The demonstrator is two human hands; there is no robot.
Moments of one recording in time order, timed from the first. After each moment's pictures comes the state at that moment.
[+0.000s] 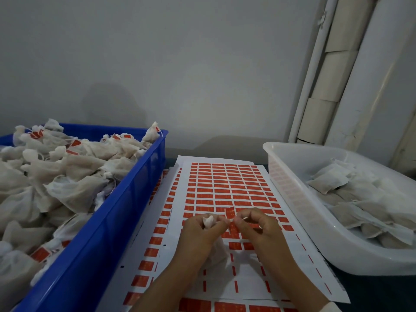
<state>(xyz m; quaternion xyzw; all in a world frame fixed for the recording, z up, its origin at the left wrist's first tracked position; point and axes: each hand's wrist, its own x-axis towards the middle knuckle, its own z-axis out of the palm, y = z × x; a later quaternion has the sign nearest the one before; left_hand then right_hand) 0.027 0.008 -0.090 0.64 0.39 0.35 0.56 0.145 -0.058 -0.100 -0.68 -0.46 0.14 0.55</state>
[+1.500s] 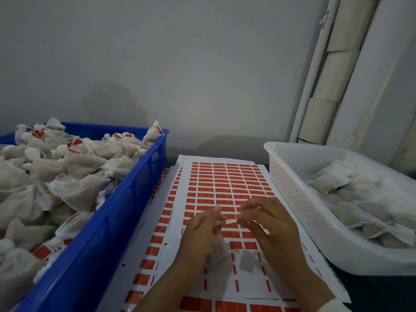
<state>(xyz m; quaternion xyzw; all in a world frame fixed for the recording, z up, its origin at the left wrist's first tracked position) 0.033 0.013 -0.086 0.61 0.40 0.33 0.61 0.155 -0.068 -0.085 -0.62 -0.63 -0.26 0.39</state>
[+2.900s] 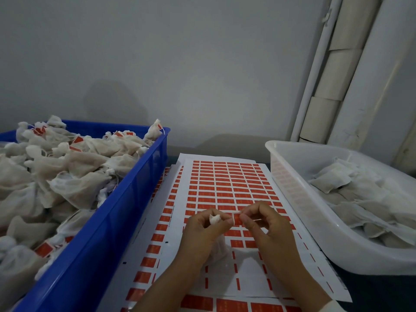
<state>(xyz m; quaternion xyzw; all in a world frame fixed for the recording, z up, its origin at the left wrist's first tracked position) 0.027 0.006 -0.088 0.63 0.37 0.34 0.59 0.146 -0.064 -0.097 -0.67 -0.52 0.02 0.53</state>
